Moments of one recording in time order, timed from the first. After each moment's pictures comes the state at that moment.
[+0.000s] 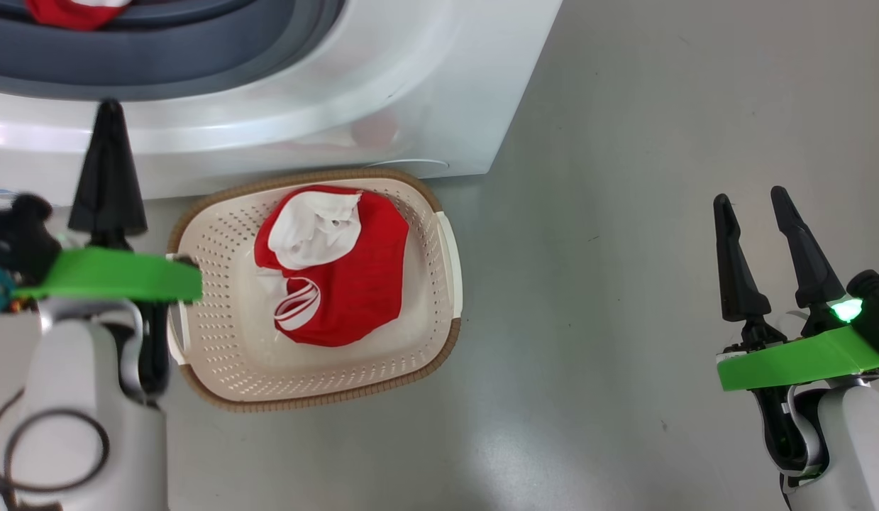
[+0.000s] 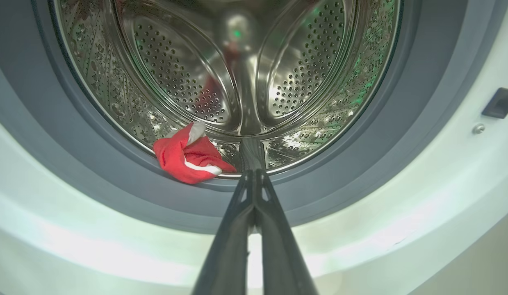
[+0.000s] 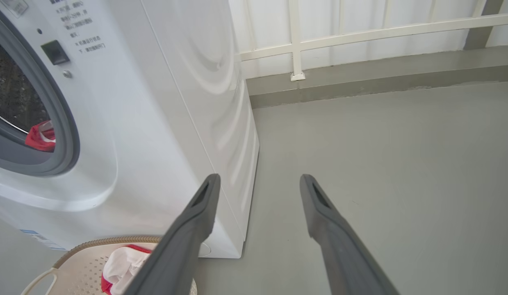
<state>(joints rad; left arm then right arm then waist) -0.65 0.04 0.14 0.42 -0.20 -0.12 -0.26 -0.25 -0.13 -0.02 0.14 0.41 0.12 -0.26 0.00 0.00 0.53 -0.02</state>
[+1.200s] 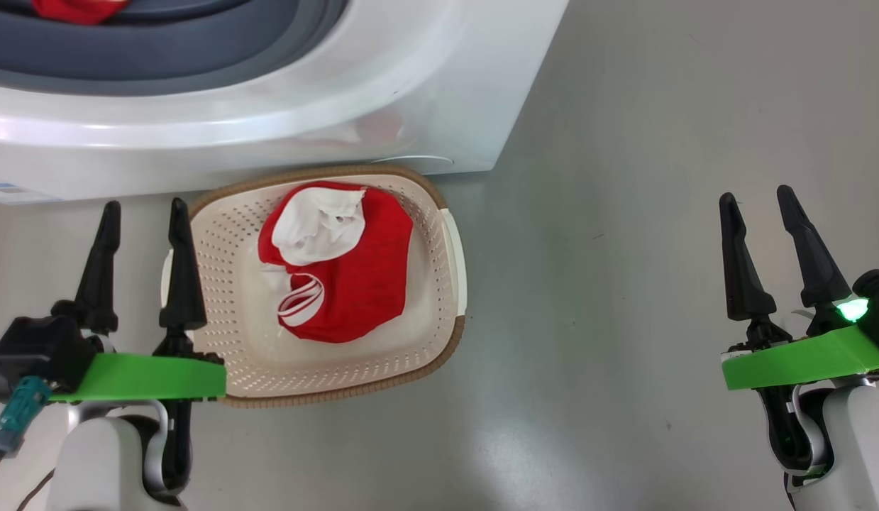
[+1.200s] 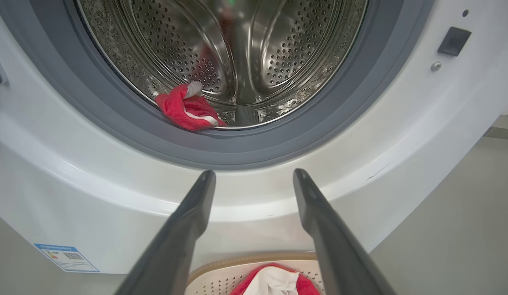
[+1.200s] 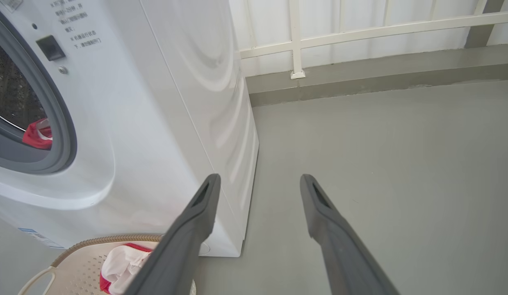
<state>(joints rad) -0.38 0.03 0.12 0.21 -0.21 -0.11 -0.26 -0.24 -0.13 -0.02 0.14 0.41 0.12 -0.26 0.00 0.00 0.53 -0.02</state>
